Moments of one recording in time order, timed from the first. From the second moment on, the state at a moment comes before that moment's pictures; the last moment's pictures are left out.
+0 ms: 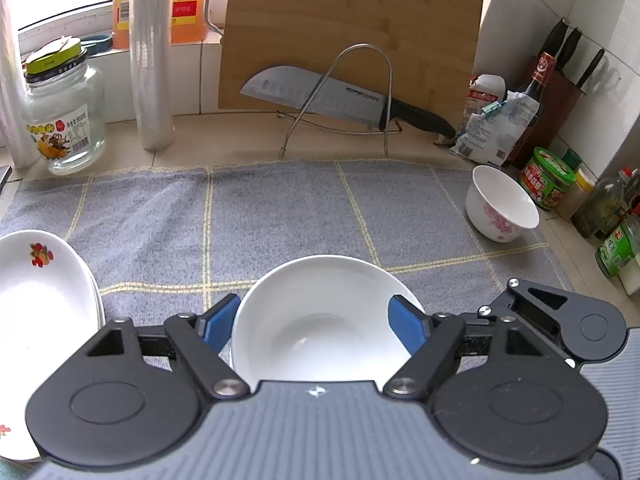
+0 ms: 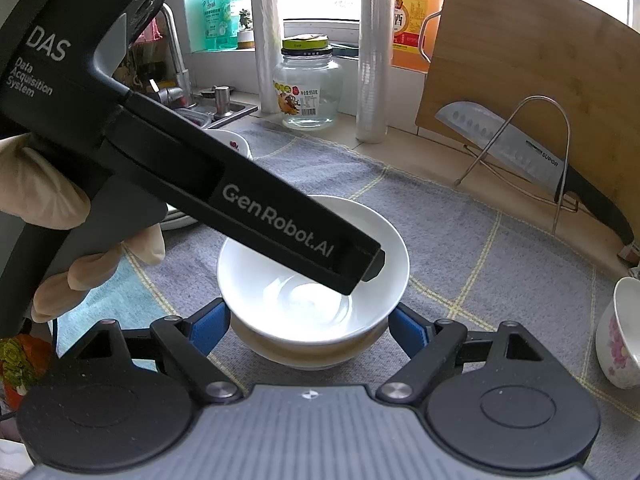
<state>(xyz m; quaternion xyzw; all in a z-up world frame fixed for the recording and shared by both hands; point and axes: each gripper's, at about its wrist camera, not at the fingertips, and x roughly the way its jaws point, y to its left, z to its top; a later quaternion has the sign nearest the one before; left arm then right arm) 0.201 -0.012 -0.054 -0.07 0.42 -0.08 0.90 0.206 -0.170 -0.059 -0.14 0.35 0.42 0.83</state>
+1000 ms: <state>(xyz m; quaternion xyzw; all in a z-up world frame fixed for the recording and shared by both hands) 0.135 -0.023 -0.026 -0.05 0.29 -0.01 0.96 0.200 -0.223 -0.059 -0.13 0.34 0.41 0.84</state>
